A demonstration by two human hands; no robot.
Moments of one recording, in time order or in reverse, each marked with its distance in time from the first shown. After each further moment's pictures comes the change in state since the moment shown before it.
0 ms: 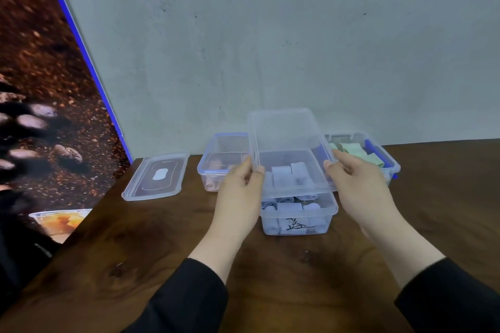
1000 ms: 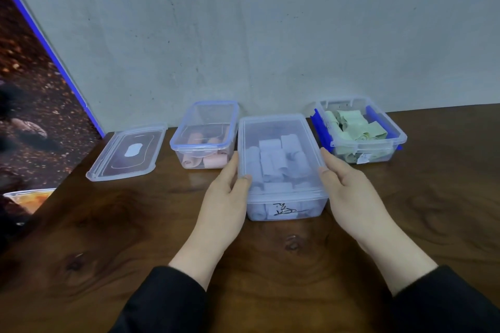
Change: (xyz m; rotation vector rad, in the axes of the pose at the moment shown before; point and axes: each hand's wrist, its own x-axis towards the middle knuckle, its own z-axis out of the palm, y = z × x) left_hand 0.004 -0.066 0.026 0.021 -0.049 -0.128; right_hand 0.005 0.072 0.005 -0.136 -0.162 0.074
